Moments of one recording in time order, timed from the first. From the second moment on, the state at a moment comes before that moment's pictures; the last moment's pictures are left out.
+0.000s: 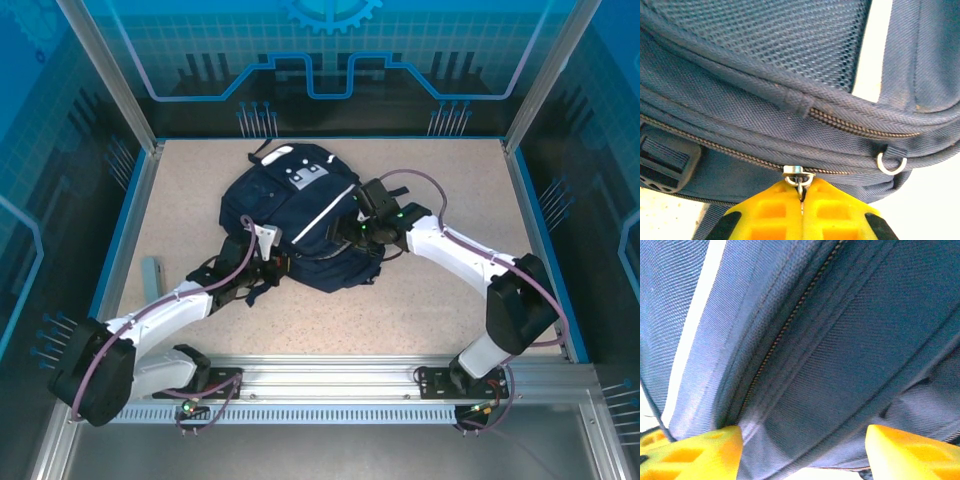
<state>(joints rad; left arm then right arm) -0.47 1.16 0.53 -0.06 0.19 -0.35 0.62 1.59 1.20 -0.57 -0.20 0.88</state>
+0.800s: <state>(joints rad) -0.64 1.14 0.54 -0.09 0.20 -0.42 0.65 1.68 1.20 -0.51 -0.18 0.95</state>
